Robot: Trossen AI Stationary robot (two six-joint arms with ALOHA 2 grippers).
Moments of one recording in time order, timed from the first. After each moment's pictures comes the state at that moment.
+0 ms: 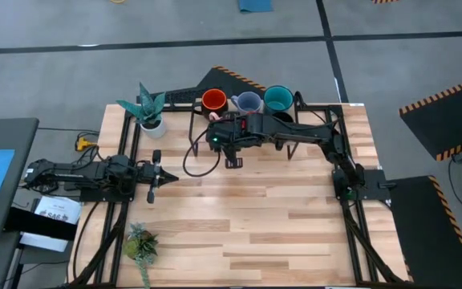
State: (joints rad) left arm -0.01 0.14 0.01 0.02 -0.01 0.06; right arm -0.08 2.14 2.29 -1.25 0.37 -0.27
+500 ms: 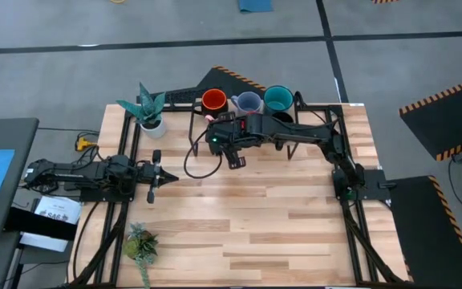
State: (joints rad) left arm -0.01 0.14 0.01 0.02 -0.01 0.06; right arm -0.08 2.15 2.29 -1.24 0.36 -0.45
